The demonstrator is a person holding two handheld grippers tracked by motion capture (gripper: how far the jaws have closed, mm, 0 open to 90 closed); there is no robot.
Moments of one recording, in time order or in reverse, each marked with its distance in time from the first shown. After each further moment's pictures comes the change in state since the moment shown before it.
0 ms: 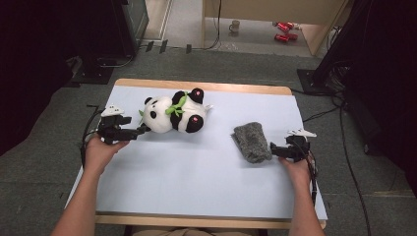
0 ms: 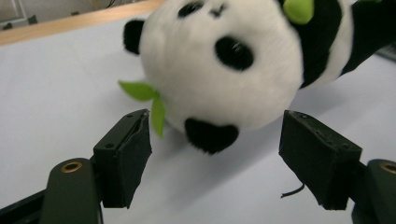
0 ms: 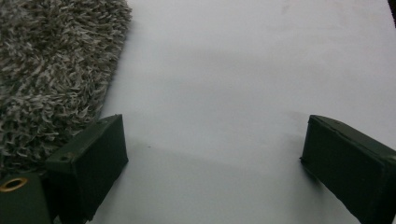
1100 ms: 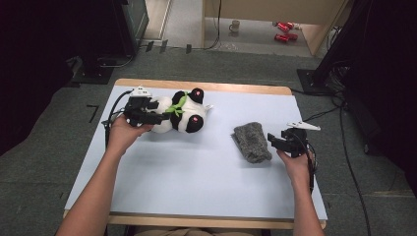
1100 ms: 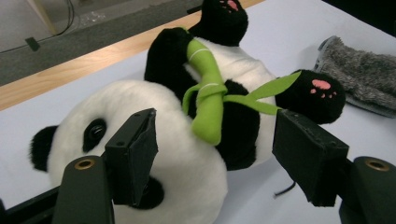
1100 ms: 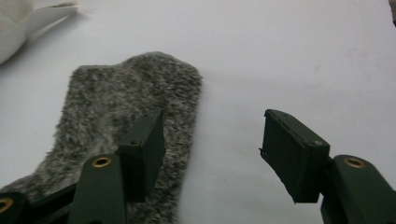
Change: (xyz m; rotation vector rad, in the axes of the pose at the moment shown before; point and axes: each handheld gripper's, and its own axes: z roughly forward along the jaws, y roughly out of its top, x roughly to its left) left arm -0.043 0.071 0.036 -0.003 -0.122 0.093; right arm 0.028 0.036 -0.041 -0.071 0.127 0.037
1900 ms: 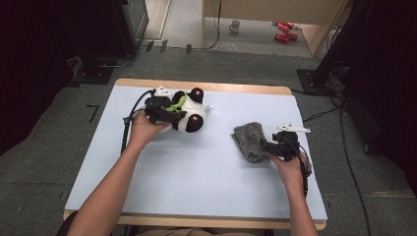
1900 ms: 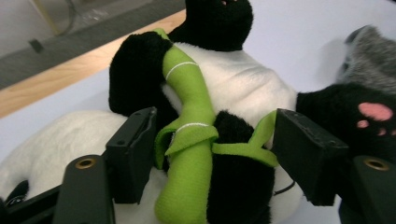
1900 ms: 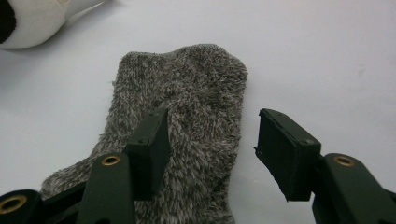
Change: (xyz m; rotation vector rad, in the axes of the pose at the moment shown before) left arm -0.015 0.007 0.060 0.025 0.069 0.065; right arm 0.029 -0.004 -0.003 0.031 0.025 -0.059
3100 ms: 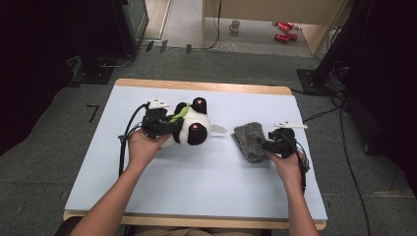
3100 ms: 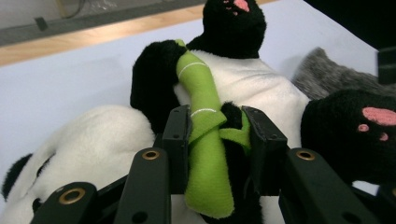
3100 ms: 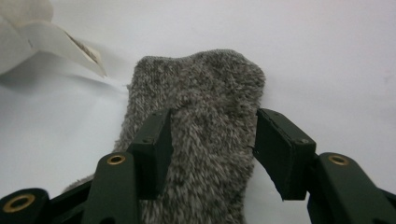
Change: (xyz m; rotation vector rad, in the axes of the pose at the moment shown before) left arm -0.053 -0.011 -0.051 -0.014 -0.013 -0.197; right arm 0.004 0.010 0.007 0.024 0.050 -0.010
